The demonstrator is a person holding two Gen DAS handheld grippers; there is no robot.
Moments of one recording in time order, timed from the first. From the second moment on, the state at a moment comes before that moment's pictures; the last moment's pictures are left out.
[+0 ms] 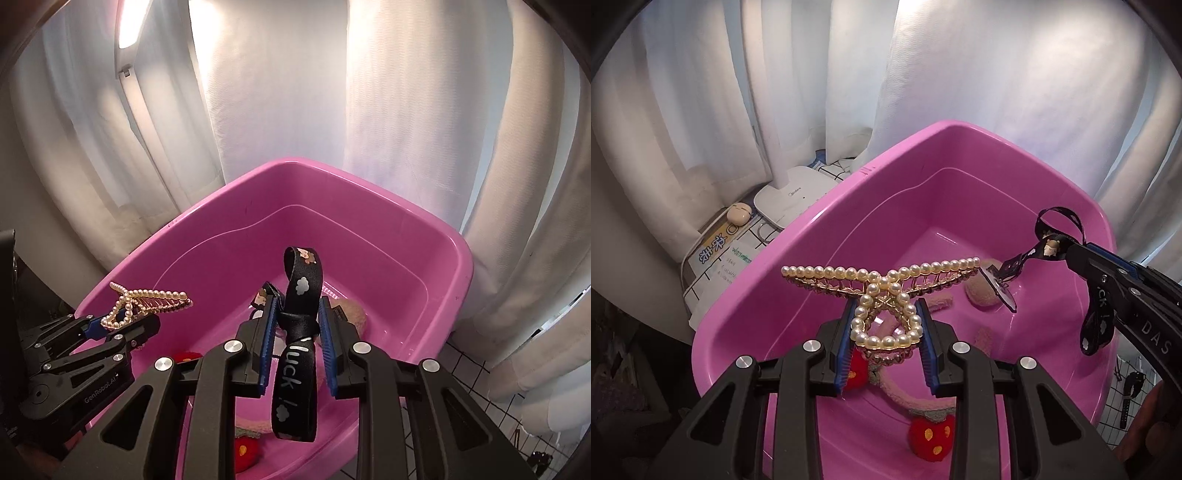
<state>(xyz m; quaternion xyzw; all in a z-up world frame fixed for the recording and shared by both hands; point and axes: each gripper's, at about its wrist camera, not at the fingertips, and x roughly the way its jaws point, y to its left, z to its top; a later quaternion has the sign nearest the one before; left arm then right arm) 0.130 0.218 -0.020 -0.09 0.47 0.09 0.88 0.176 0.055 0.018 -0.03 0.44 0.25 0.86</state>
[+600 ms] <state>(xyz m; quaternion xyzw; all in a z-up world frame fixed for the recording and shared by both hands) 0.125 0.226 -0.014 -0.08 0.47 0.14 0.87 0.182 0.058 0.026 -0.03 0.45 0.22 0.87</state>
